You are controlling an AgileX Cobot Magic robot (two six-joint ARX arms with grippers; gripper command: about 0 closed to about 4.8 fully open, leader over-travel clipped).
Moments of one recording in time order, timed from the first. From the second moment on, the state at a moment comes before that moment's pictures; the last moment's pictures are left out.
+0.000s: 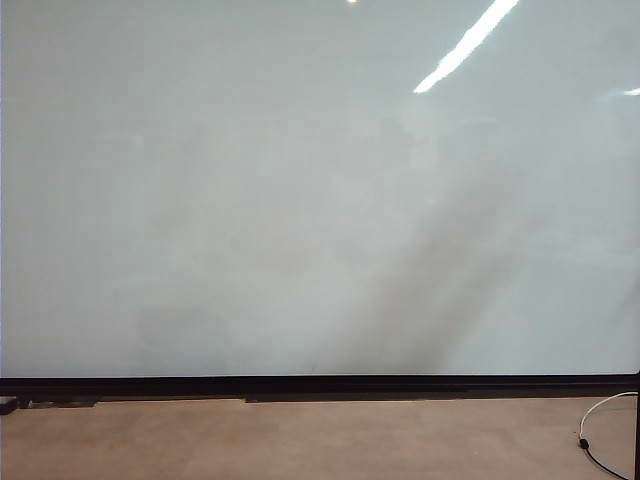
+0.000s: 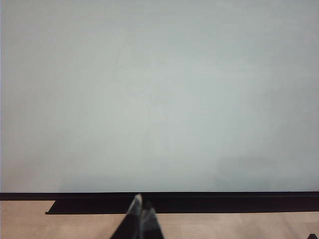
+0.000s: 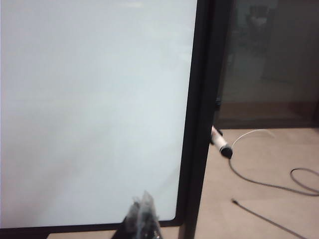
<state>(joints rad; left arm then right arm) 0.00 0.00 0.00 -0.03 0.00 -0.01 0.01 0.12 0.05 0.16 0.07 -0.05</state>
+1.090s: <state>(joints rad) 0.00 0.00 0.00 -0.03 0.00 -0.01 -0.41 0.57 0.15 0.54 -0.30 -0.08</state>
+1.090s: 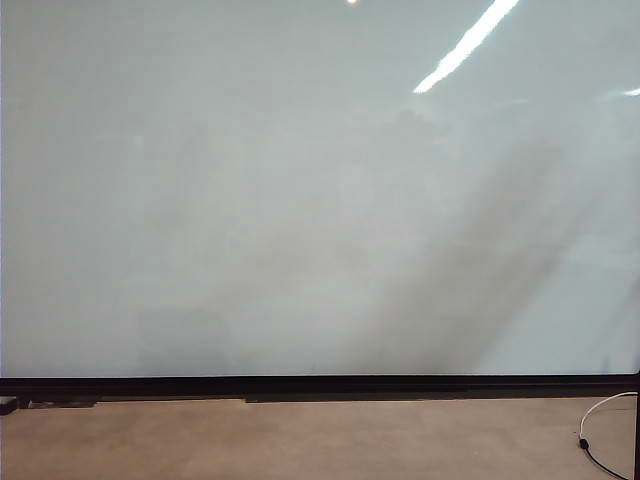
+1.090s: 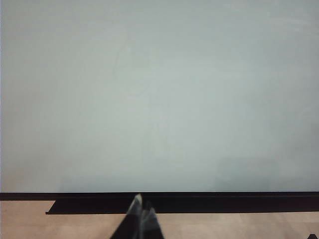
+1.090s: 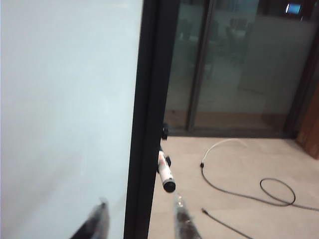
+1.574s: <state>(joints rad) 0.00 0.00 0.00 -0.03 0.00 -0.01 -0.41 1.00 0.21 0.89 -0.38 -0.03</state>
